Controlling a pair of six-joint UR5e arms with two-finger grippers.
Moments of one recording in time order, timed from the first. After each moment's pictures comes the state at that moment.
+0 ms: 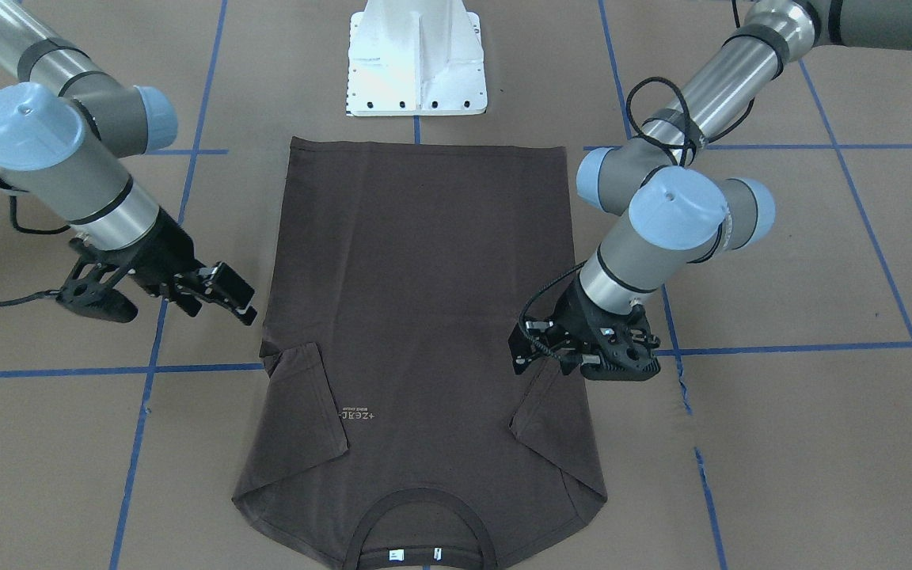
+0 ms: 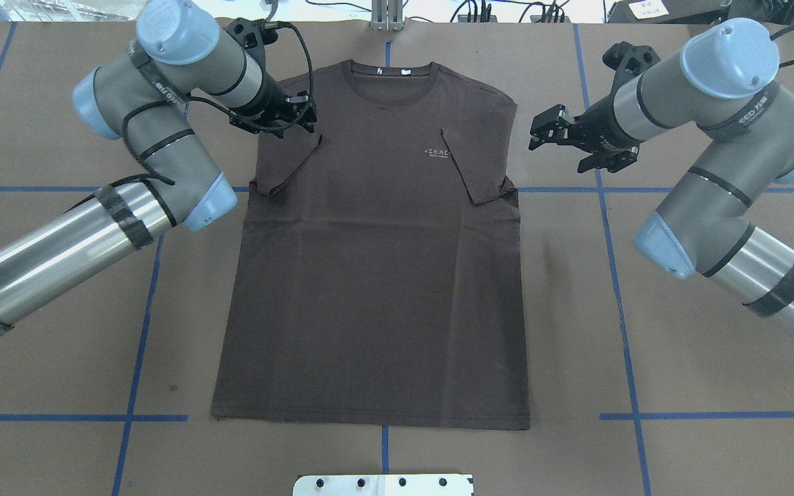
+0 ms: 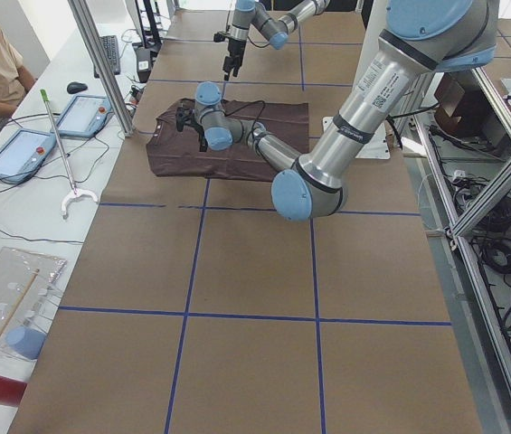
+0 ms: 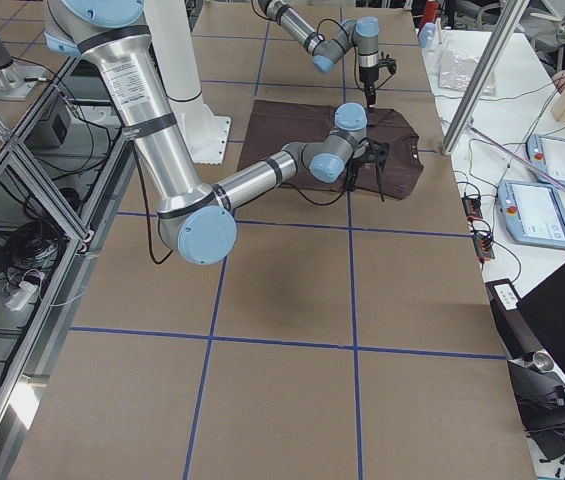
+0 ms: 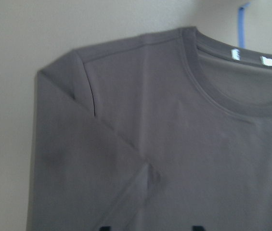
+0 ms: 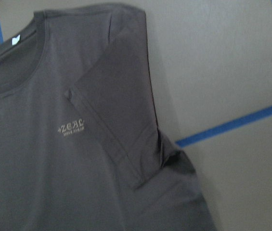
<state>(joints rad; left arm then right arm) -0.80 -2.20 -1.41 -2.20 -2.05 -1.30 0.71 -1.20 1.75 -1.08 1.93 1.60</state>
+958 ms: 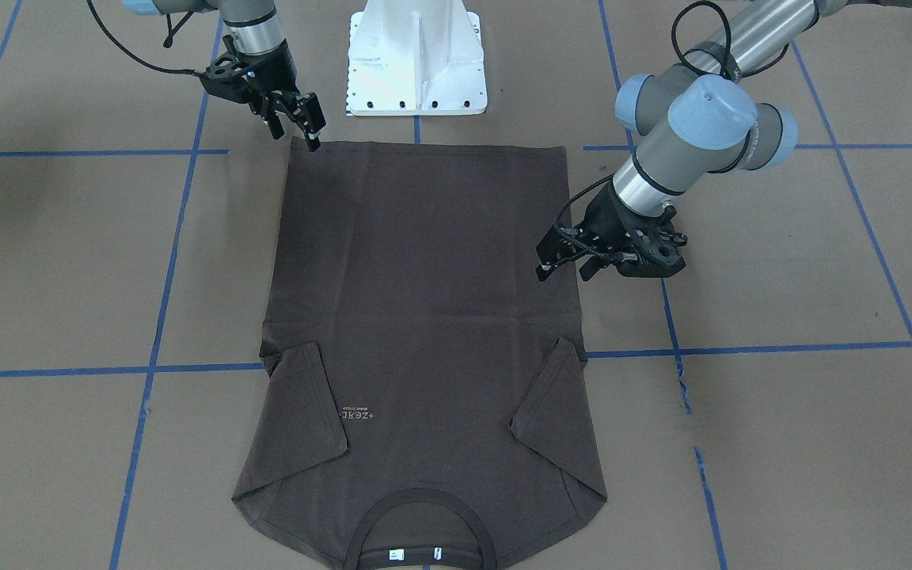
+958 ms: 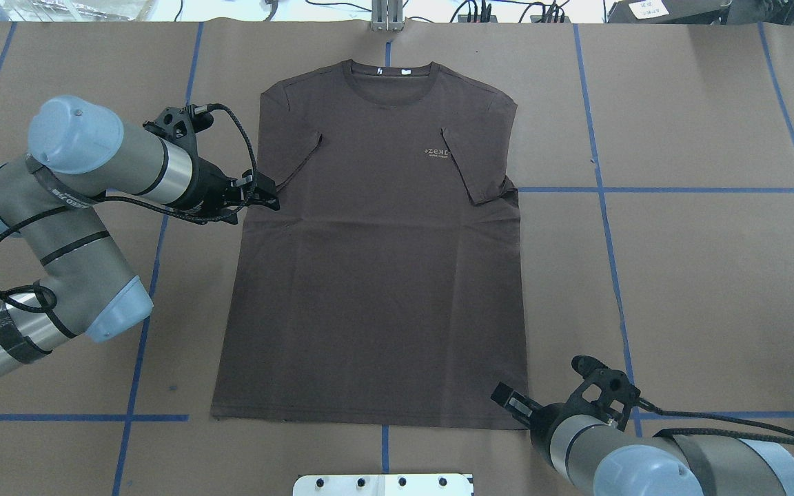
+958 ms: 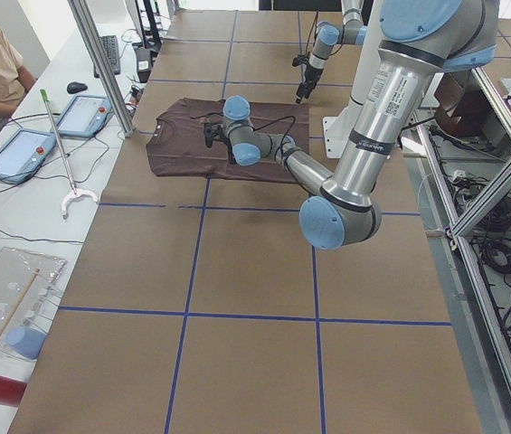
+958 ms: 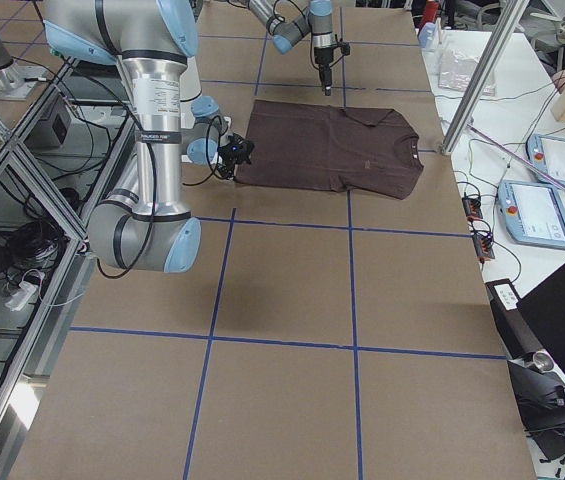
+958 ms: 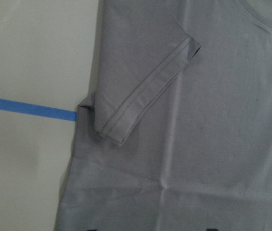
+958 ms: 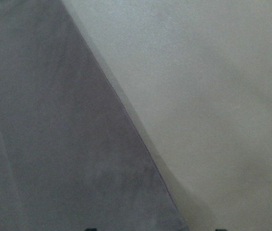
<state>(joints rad) -0.73 -1.99 -1.63 -2.20 -2.06 -1.41 0.01 -1.51 2.12 -1.33 1.30 2.16</state>
